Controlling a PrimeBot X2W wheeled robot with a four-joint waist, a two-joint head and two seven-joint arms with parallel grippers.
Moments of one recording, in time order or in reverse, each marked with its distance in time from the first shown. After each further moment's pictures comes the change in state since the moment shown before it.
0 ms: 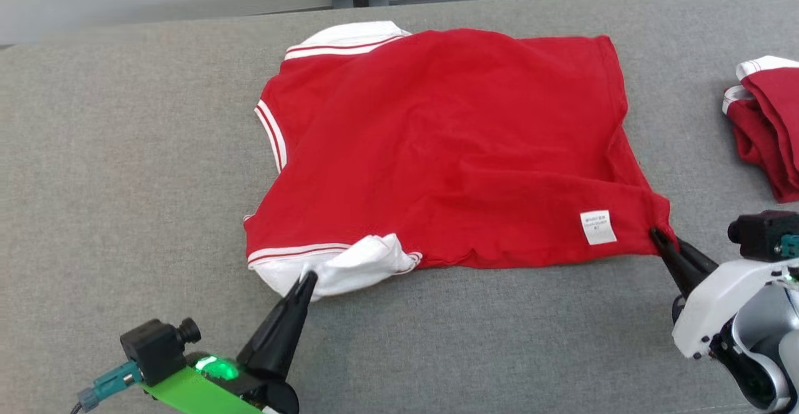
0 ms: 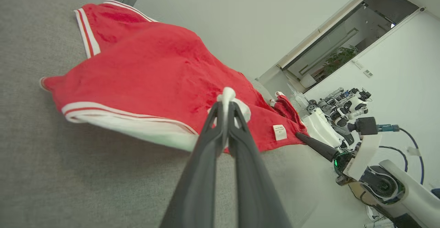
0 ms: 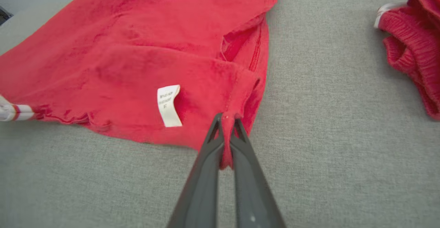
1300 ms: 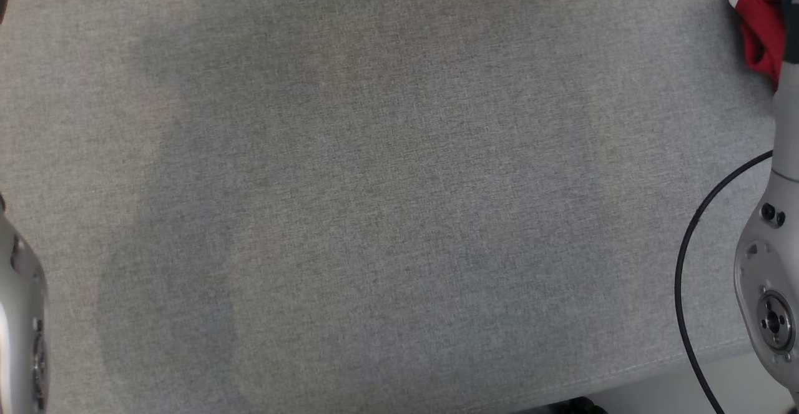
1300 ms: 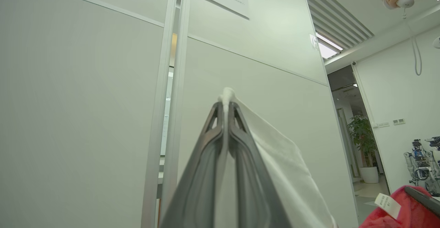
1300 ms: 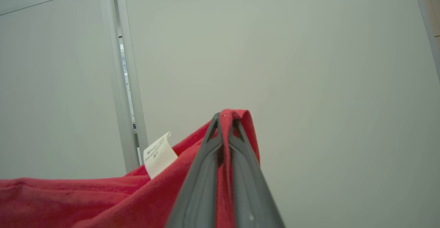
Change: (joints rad) left arm -1.271 -0.182 0.416 0.184 0.611 0.000 0.000; right arm -1.164 0.308 -0.200 0.302 -0.195 0.000 -0.534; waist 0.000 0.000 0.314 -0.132
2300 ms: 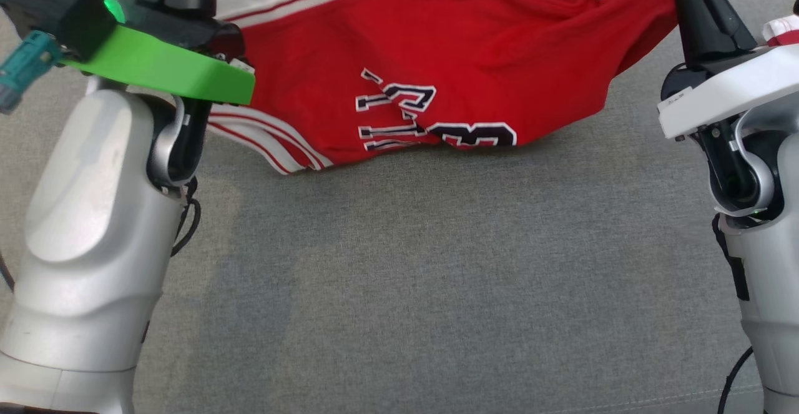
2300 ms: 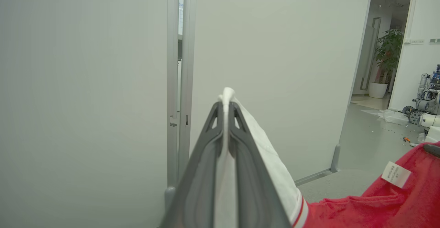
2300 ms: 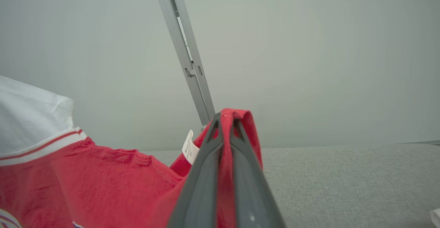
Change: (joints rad) left arm 0.468 -0.062 -0.146 0.257 -0.010 0.001 0.000; right arm 0.634 -0.130 0.152 -0.261 0.145 0.001 0.356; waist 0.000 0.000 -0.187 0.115
